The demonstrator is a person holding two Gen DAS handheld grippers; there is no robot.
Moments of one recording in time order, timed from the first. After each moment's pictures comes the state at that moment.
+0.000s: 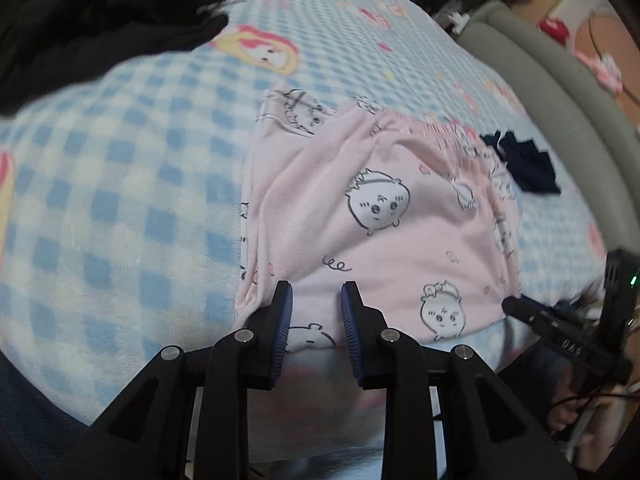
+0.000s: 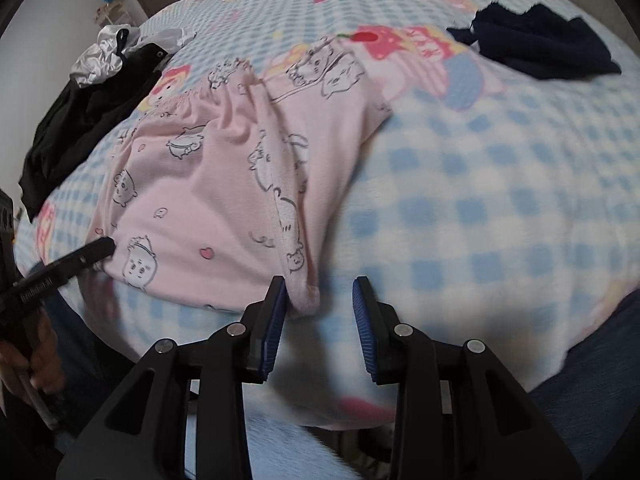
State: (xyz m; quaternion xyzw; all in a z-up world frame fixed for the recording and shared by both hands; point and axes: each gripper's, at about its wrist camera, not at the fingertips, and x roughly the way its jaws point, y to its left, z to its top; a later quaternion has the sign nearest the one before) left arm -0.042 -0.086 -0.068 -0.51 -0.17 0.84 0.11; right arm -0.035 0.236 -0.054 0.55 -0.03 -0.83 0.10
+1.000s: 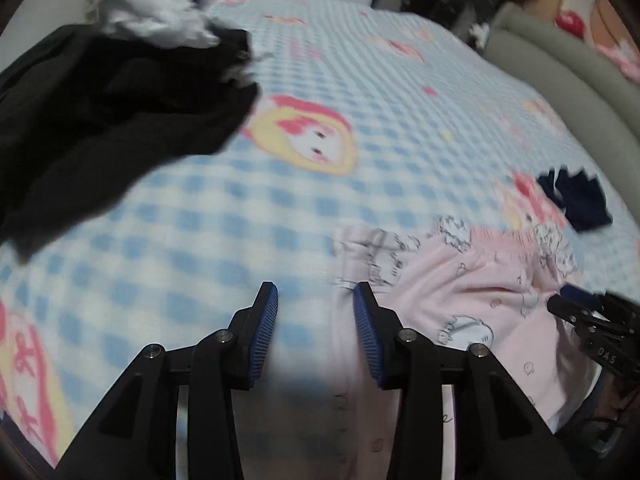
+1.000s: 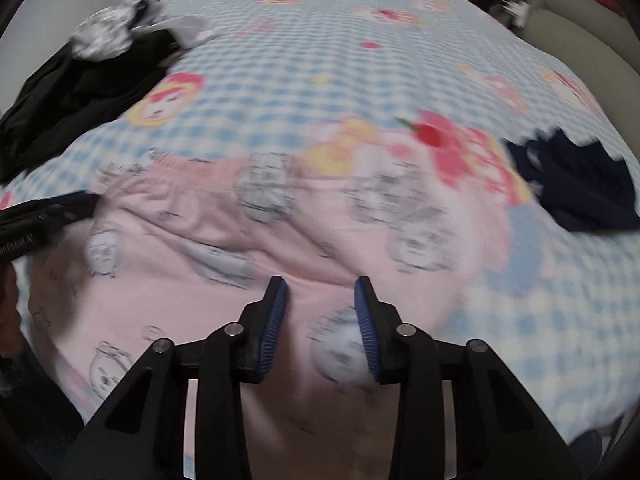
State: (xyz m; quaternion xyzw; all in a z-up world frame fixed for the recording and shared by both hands) left arm -0.106 -0.126 -0.050 -0.46 -0.12 0.88 0.05; right arm -0.110 0.169 -0.045 0.50 0.07 -0.86 0.09
